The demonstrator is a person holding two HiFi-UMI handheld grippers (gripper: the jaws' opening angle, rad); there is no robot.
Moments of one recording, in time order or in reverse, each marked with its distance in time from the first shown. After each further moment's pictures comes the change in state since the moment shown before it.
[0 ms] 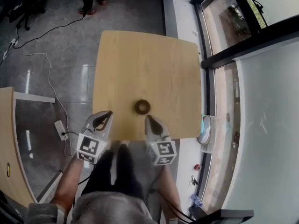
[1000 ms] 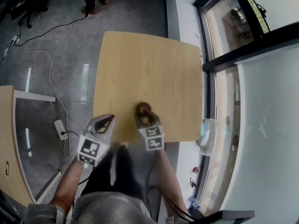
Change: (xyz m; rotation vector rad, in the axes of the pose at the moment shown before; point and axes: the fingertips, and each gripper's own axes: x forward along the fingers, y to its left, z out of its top) left arm 0.000 -0.005 -0.004 -0.038 0.016 -0.024; right arm 0.073 -0.002 -0.065 -0.159 0.296 0.075
